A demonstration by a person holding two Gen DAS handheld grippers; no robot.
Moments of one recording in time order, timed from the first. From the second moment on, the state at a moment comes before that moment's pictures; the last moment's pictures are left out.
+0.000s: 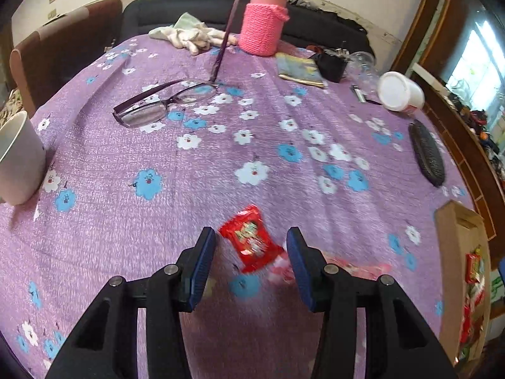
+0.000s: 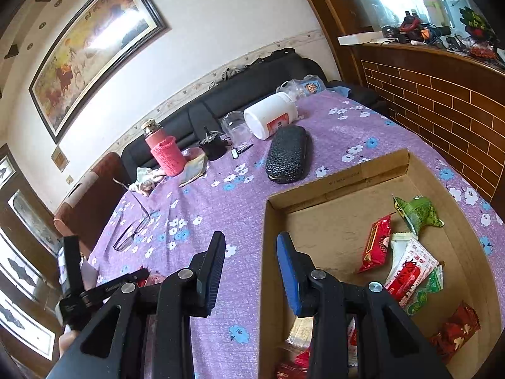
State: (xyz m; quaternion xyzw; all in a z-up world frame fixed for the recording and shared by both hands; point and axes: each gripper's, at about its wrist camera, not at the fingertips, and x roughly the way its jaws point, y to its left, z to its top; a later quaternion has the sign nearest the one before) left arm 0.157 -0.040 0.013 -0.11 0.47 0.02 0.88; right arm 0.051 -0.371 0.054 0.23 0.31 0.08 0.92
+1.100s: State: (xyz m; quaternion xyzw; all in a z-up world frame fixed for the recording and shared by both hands) left arm 0.114 -0.012 0.012 -0.06 0.43 0.00 0.90; right arm 0.124 -0.189 0.035 0.10 0.44 0.22 0.86
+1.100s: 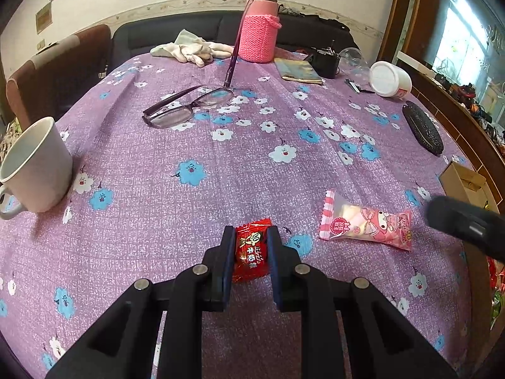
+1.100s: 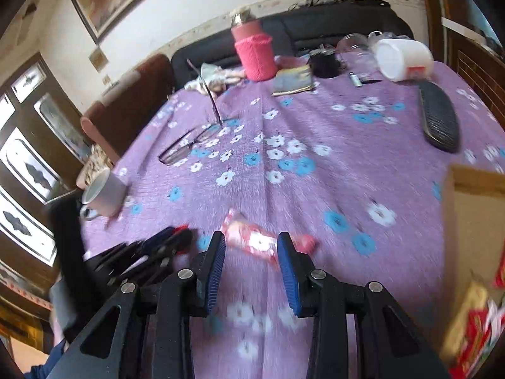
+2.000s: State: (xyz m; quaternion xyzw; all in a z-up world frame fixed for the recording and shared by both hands) left arm 0.109 -0.026 0.017 -0.03 0.41 0.00 0.91; right arm 0.092 -0.193 0.012 0.06 0.40 0.17 0.90
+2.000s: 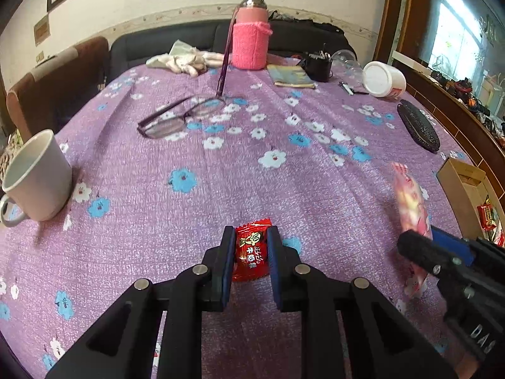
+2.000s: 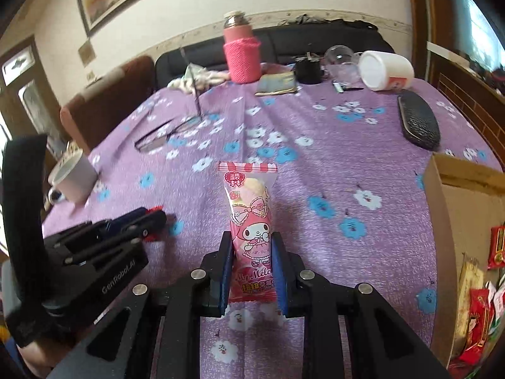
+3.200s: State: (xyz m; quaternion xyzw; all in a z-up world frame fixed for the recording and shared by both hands) left arm 0.084 -0.053 0.043 0.03 0.32 0.01 0.95; right arm 0.079 -0.210 0.040 0.10 0.35 0.17 0.91
